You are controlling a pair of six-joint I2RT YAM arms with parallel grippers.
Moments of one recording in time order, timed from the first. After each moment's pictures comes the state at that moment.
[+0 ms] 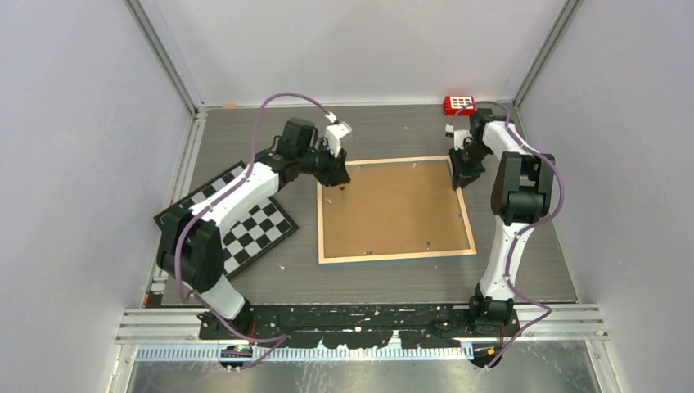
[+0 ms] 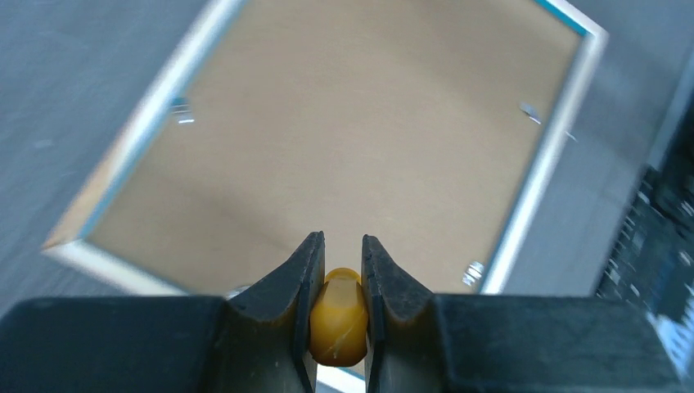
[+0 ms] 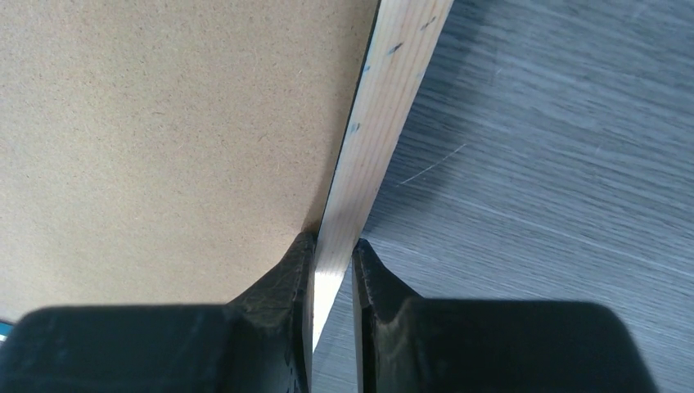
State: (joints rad) left arm -0.47 1.63 1.30 -0.32 0.52 0.13; right arm -0.08 2.17 1.71 -1.00 -0.20 -0.35
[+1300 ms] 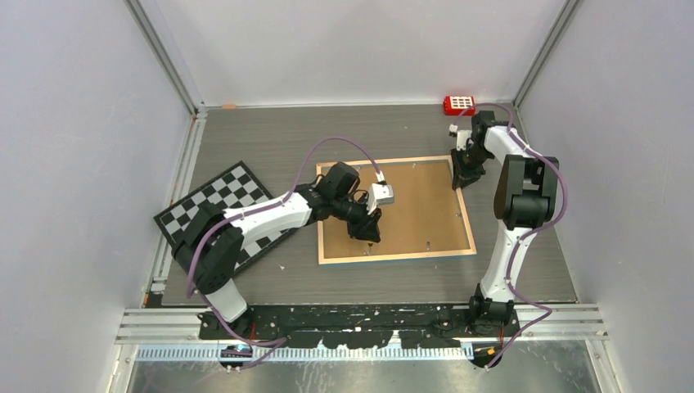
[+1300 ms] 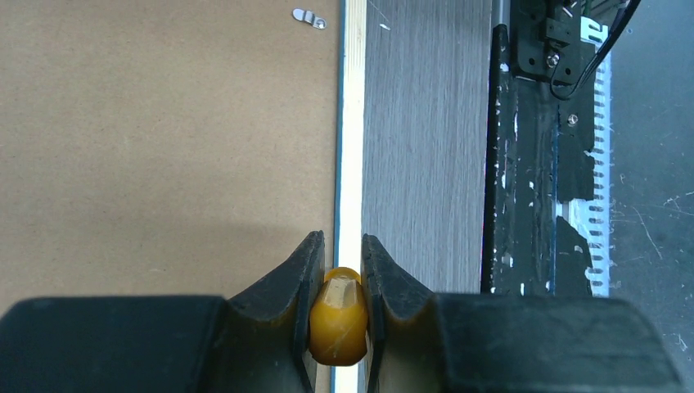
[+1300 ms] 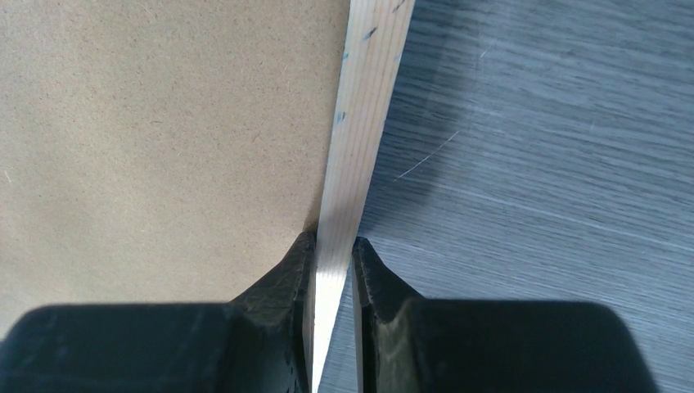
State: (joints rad) left arm -0.79 1.66 1.09 -0.22 0.73 0.25; right arm -0.08 2.11 1.61 -0.89 -0.20 -0.27
